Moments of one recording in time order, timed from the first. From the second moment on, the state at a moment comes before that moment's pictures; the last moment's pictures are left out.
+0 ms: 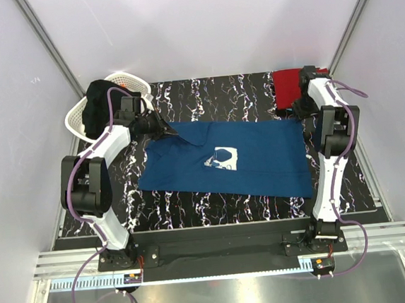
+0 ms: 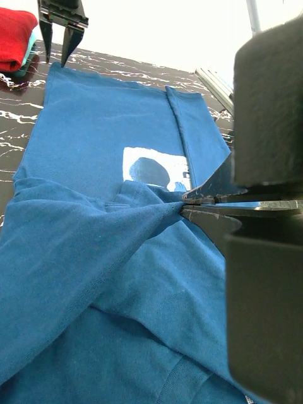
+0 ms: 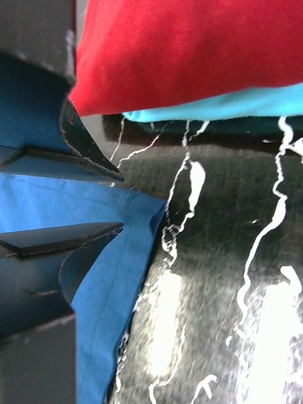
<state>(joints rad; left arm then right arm) -0.16 1.75 1.25 -0.32 0.57 -0.60 -0.11 2.32 1.98 -0.99 0.23 1.32</state>
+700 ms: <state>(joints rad) -0.16 1.75 1.24 -0.32 0.57 -0.60 -0.13 2.40 2.07 -1.08 0.27 1.35</state>
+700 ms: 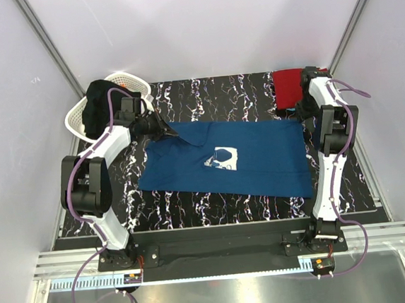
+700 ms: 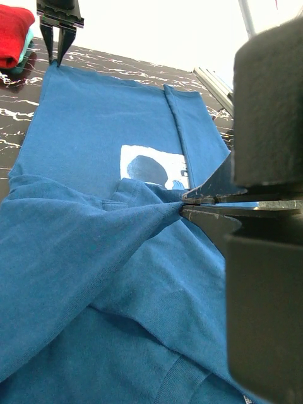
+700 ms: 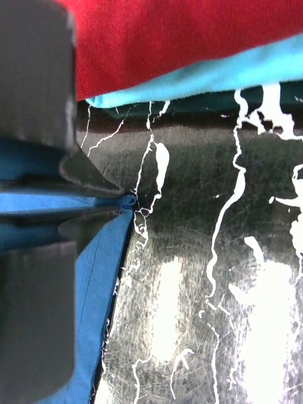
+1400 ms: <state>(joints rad) -0.14 1.62 1.29 -0.49 0.48 -0.55 -0.13 2.17 1.72 -0.83 0.18 1.04</state>
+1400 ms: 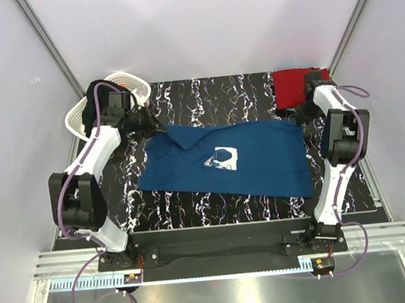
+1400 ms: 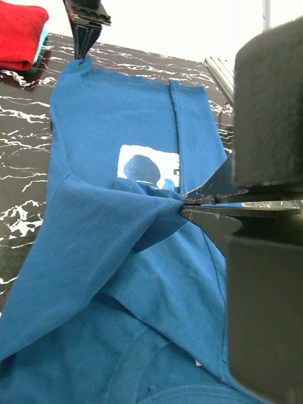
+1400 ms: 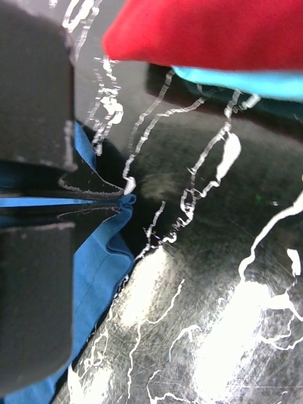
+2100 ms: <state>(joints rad) -0.09 1.50 1.28 -0.63 0.51 -0.51 -0.13 1.81 1.34 -0.66 0.18 0.83</state>
